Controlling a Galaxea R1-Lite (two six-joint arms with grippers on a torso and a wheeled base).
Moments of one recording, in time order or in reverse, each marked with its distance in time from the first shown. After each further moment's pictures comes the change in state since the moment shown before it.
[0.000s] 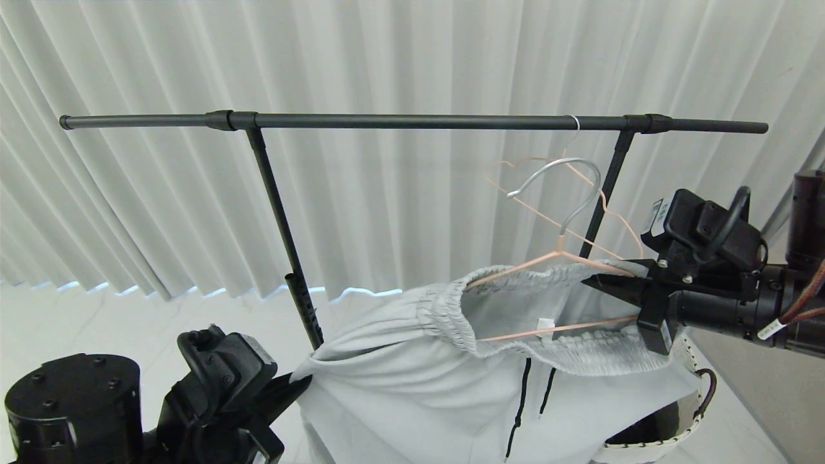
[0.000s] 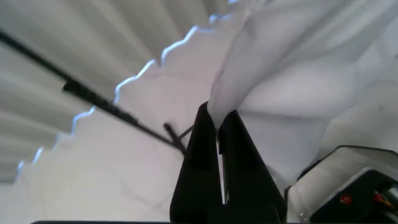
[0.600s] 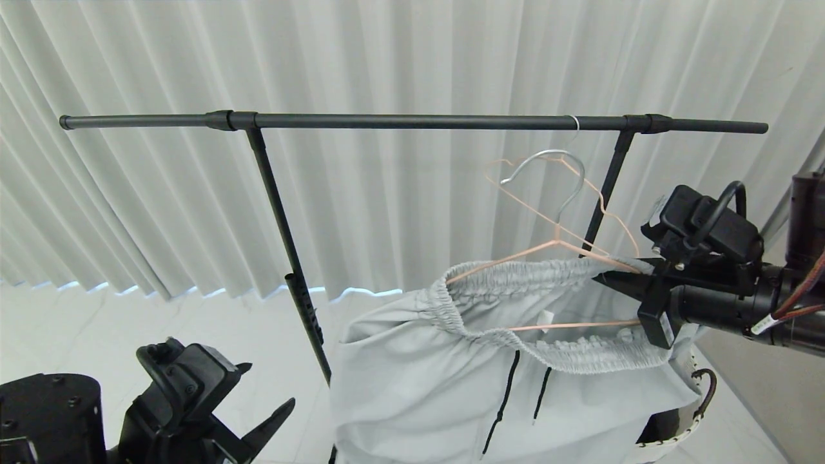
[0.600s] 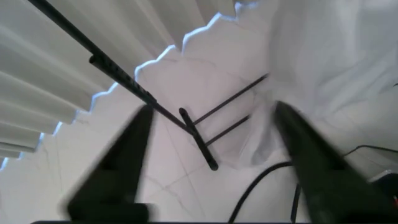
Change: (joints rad) left arm 0.073 -0.066 0.072 0.000 0.048 -0.004; right arm -0.018 0.001 0.000 0.016 -0.097 0.063
